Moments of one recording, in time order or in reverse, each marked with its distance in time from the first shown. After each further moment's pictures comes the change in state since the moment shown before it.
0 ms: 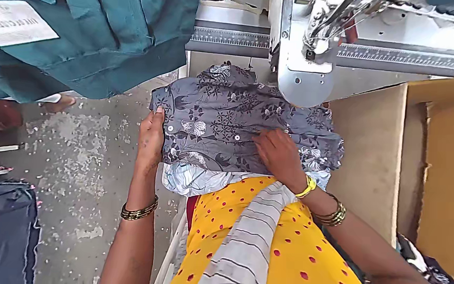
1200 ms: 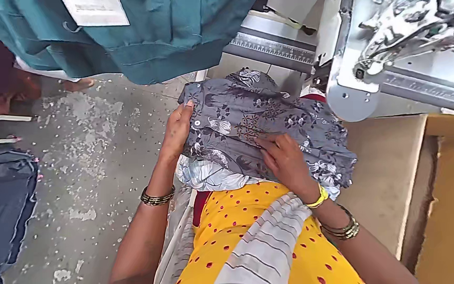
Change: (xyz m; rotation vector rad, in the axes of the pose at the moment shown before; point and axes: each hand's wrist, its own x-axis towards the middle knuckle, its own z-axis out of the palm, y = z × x) left_hand -0.010 0.002 -0.005 -0.108 -0.094 -0.004; right_hand 0.024 -0.019 -0.004 0.220 -0.155 -0.015
